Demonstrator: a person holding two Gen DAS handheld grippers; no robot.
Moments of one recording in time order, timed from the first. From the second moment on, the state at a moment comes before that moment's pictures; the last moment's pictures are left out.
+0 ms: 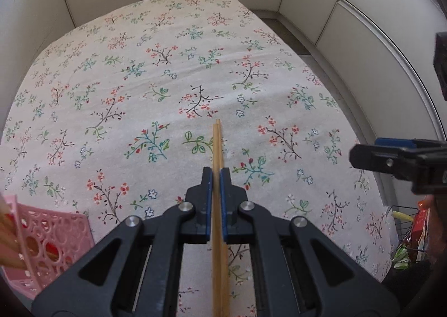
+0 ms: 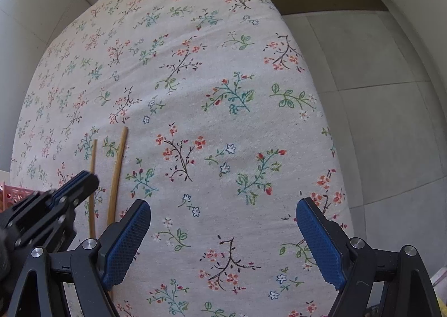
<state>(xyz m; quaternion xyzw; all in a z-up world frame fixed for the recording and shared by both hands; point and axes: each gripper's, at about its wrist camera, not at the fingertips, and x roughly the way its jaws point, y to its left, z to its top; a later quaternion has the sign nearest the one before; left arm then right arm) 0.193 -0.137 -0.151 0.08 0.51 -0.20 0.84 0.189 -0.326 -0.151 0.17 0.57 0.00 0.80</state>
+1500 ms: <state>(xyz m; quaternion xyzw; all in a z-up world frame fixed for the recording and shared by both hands) 0.092 -0.028 -0.033 0.02 0.36 -0.21 0.91 0.253 -0.187 -0.195 0.02 0.57 0.01 0.82</state>
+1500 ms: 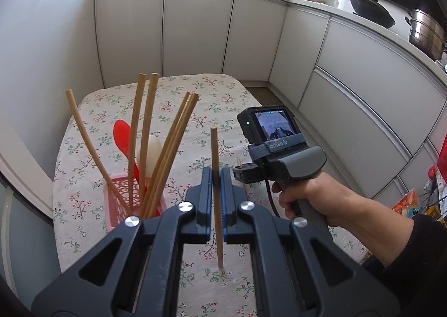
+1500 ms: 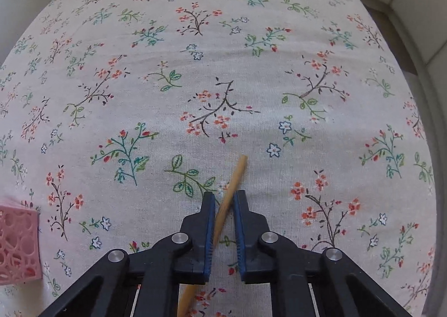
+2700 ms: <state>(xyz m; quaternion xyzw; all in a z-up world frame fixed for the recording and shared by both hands) 0.073 -0.046 -0.021 0.04 0.33 -0.21 0.92 0.090 -0.247 -0.036 0.08 0.37 0.08 0.92</state>
